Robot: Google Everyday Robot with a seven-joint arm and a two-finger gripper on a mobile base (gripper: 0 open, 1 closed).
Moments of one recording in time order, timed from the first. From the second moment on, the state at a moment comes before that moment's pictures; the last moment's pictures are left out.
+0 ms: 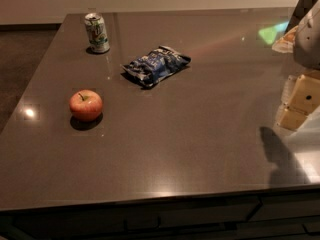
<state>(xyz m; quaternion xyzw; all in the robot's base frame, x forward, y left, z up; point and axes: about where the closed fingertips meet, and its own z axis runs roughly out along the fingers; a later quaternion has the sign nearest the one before) 0.438 -0.216 0.977 -0.60 0.78 -0.04 0.16</state>
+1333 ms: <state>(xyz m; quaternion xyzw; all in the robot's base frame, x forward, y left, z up) 0.471 -0.061 0.942 -0.68 0.70 0.04 0.23</state>
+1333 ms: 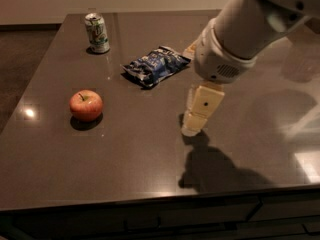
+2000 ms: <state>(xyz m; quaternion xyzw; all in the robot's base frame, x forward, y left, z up) 0.508 0.022 0.903 -0.67 0.70 0.09 0.22</state>
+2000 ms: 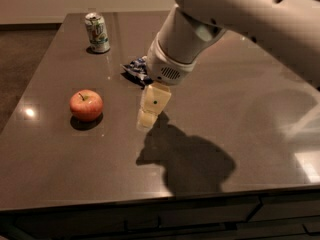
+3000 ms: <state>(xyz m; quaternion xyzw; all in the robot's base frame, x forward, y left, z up) 0.511 0.119 0.864 -0.69 0.68 0.14 0.21</state>
